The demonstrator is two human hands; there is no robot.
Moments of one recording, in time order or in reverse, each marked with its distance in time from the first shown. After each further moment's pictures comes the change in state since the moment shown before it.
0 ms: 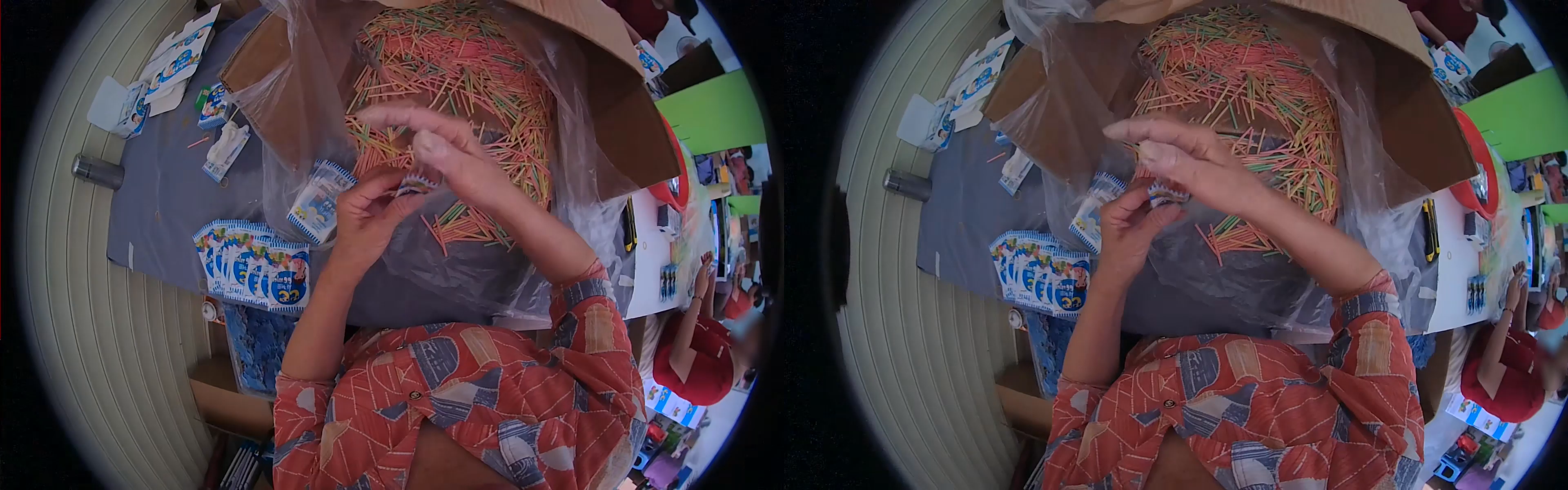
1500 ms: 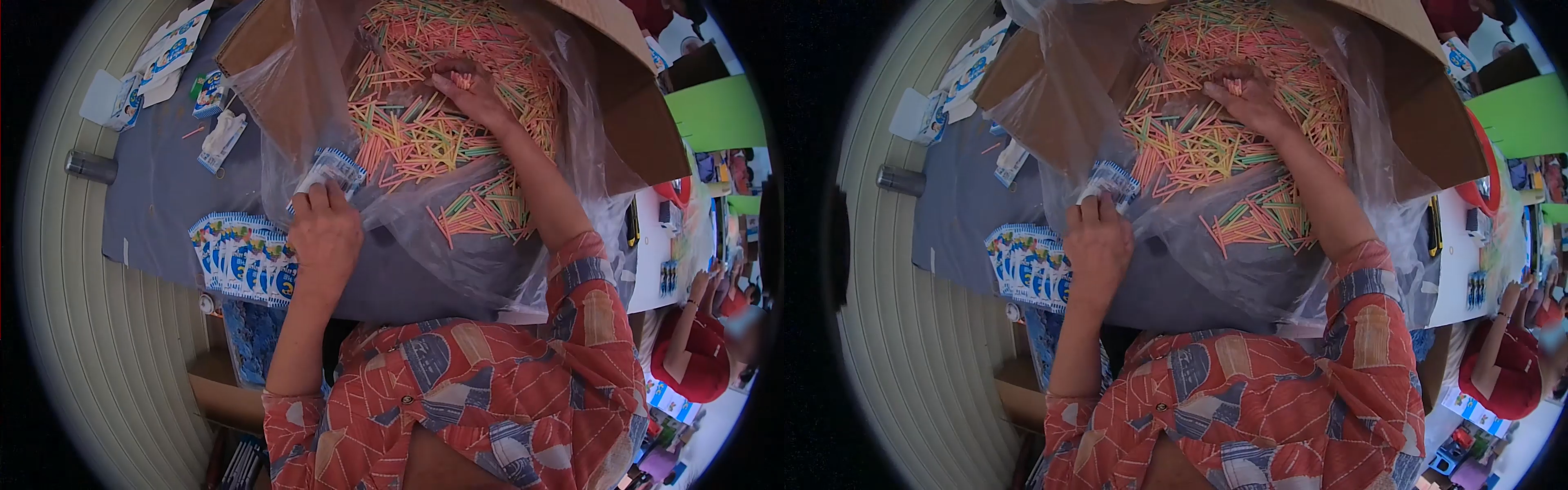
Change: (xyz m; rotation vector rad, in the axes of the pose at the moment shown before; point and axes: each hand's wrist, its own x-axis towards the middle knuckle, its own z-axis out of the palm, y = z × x) left_hand -0.032 0.017 -0.043 1.881 0.092 0.259; right_hand 0.021 0.135 -0.141 -0.869 0.315 0.307
